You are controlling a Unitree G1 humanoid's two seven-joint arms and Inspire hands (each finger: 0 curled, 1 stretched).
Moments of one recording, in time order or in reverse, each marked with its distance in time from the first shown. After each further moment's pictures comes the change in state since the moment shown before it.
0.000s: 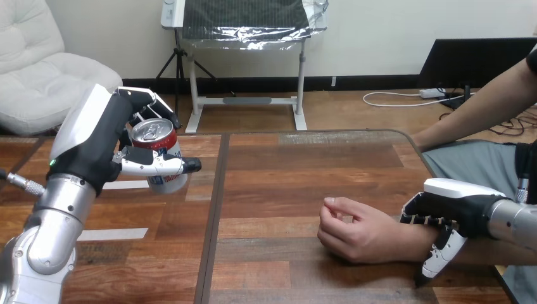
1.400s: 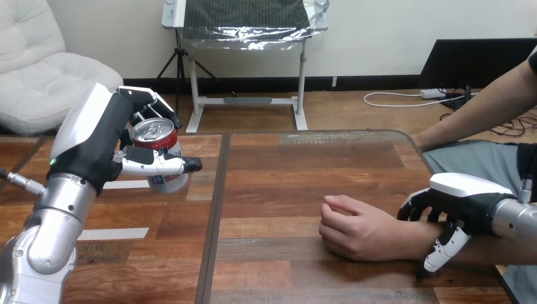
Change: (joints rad) left arm 0.000 0.000 -0.001 -0.008 0.001 0.004 -0.001; right arm -0.018 0.000 0.005 0.073 -0.092 -0.044 -0.117
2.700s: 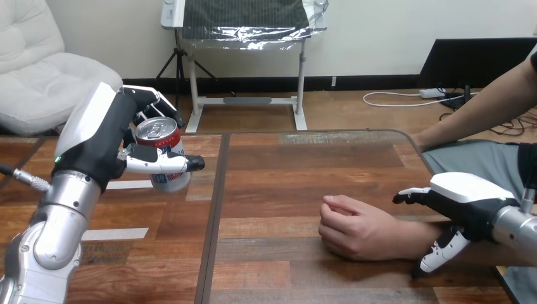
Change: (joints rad) left arm -0.017 -0.003 -0.021 -0.005 0.006 0.044 0.000; right arm 0.082 0.000 -0.038 -0.087 -0.065 -0.004 -0.106
